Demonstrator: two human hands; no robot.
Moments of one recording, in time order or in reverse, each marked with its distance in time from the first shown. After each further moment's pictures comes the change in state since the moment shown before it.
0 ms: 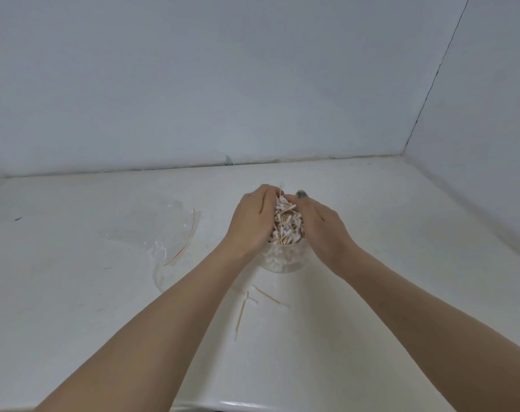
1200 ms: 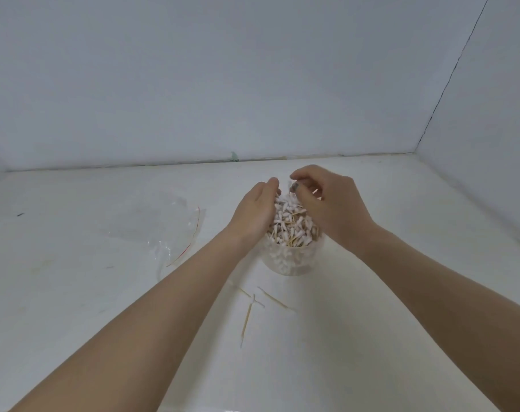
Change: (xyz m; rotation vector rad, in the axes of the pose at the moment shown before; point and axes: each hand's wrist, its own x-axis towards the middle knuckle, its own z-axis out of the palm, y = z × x) left_hand 0.017 0.004 -0.010 -0.164 -0.066 -0.329; right_hand 0.036 -0.013 -0.011 -0.361 0.122 -0.396
